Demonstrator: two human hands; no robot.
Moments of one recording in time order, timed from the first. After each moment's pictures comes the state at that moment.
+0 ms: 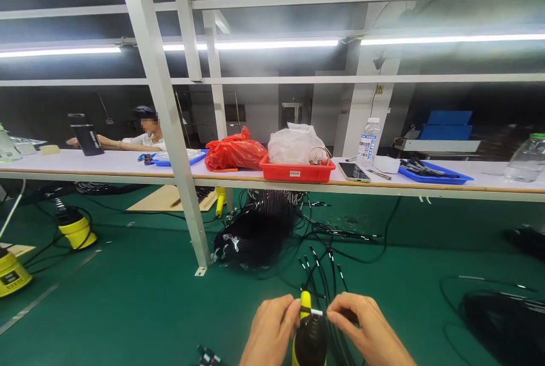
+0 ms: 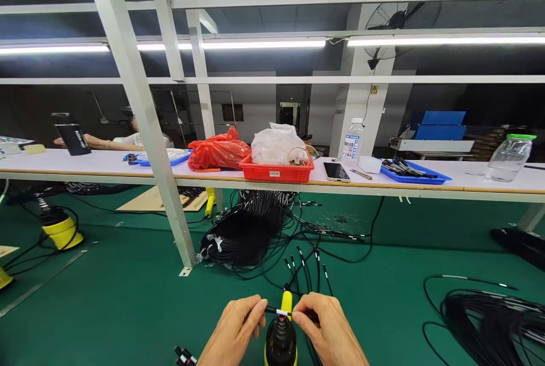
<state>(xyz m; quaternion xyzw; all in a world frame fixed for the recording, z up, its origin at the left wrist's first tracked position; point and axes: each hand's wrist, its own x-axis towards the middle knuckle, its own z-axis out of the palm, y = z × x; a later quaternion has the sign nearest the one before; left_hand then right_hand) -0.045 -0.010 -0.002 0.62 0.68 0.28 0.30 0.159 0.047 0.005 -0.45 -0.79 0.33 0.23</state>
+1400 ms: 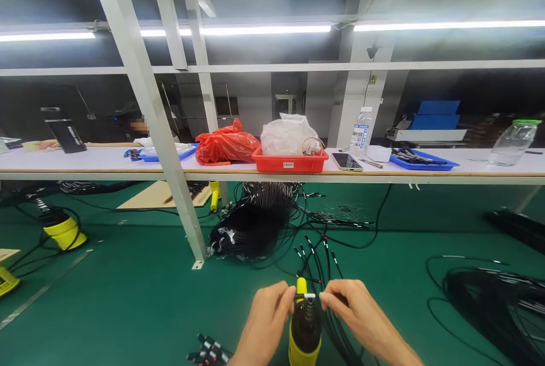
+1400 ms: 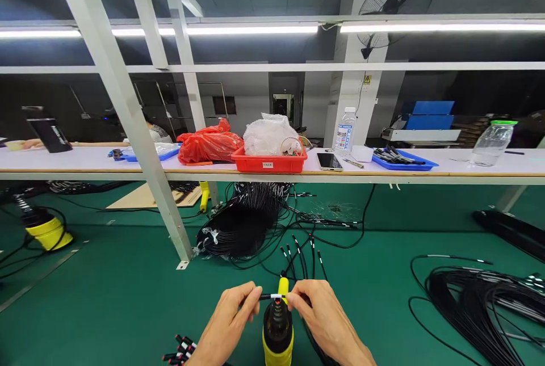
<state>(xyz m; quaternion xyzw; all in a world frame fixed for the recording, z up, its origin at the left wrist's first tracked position) -0.047 -0.012 -0.005 0.63 0.63 0.34 0.29 0.153 0.042 0.019 -0.46 -0.79 0.34 0.22</state>
